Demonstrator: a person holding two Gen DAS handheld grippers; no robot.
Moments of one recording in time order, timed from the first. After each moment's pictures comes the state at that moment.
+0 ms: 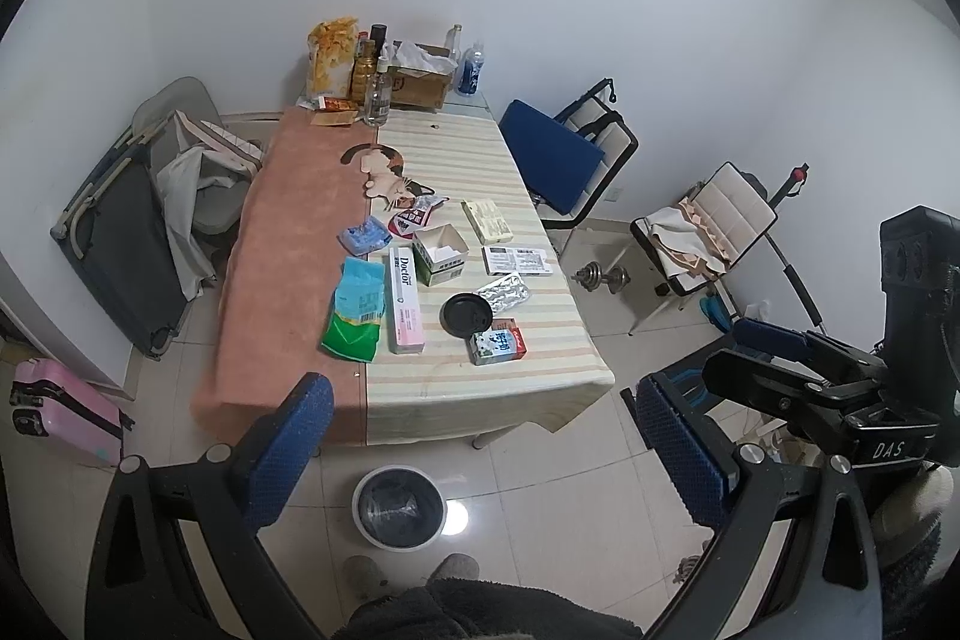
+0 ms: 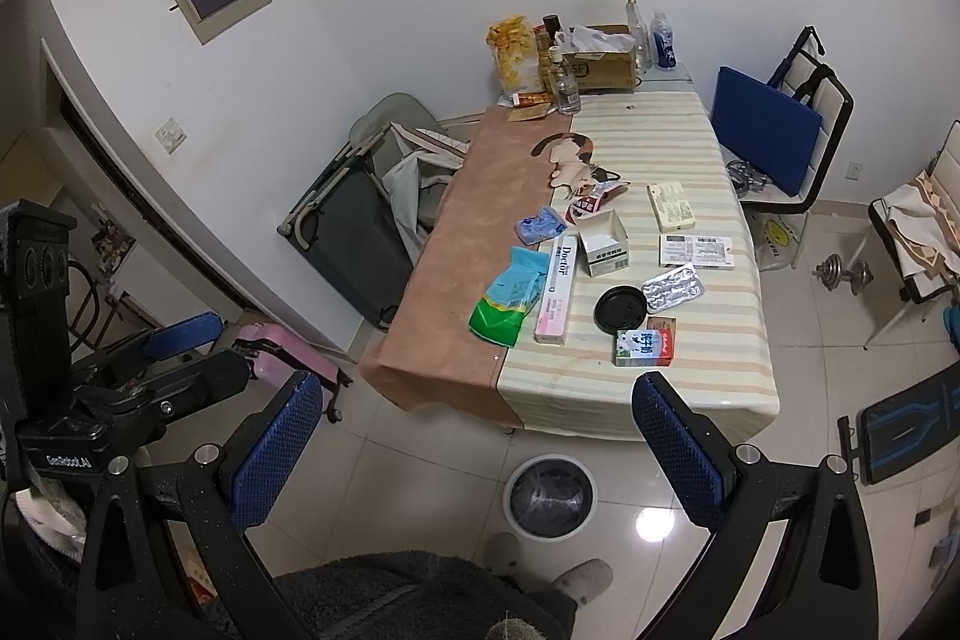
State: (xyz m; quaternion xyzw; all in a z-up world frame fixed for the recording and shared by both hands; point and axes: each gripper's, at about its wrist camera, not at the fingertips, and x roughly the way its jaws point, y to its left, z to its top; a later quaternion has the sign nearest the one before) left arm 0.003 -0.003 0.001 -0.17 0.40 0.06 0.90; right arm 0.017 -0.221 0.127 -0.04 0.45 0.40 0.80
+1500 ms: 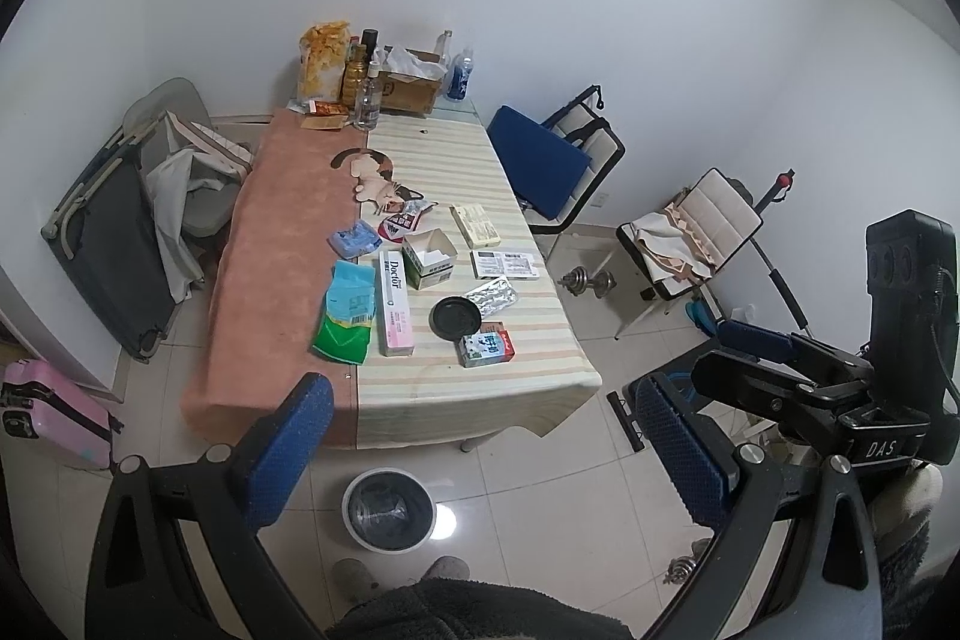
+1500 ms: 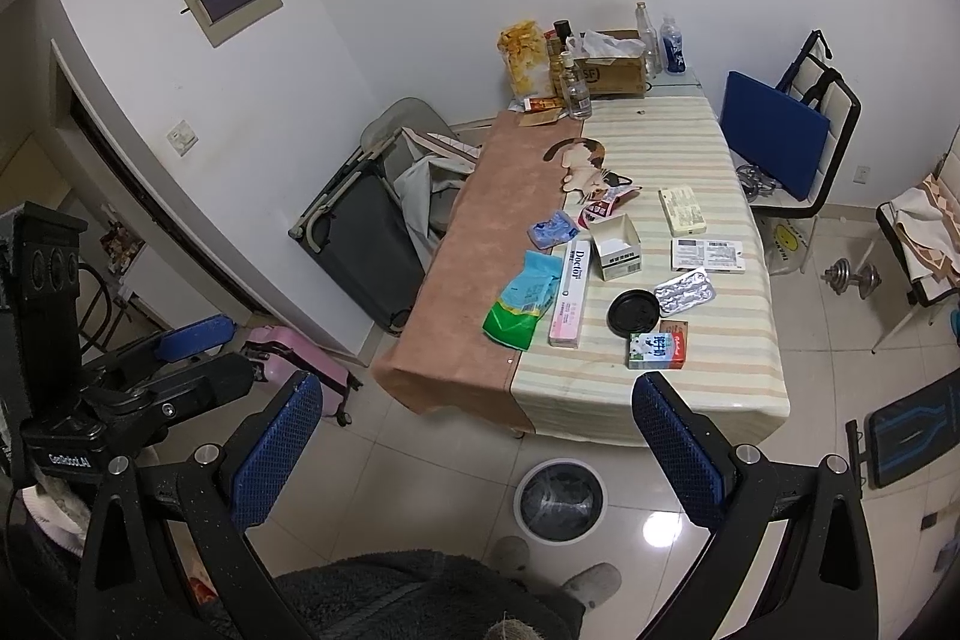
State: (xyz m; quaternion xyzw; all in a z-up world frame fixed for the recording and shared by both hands) left arm 0.001 -0.007 0.013 -0.19 0.39 0.04 0.90; right arm 0.012 -0.206 0.133 -0.03 0.45 0.40 0.80
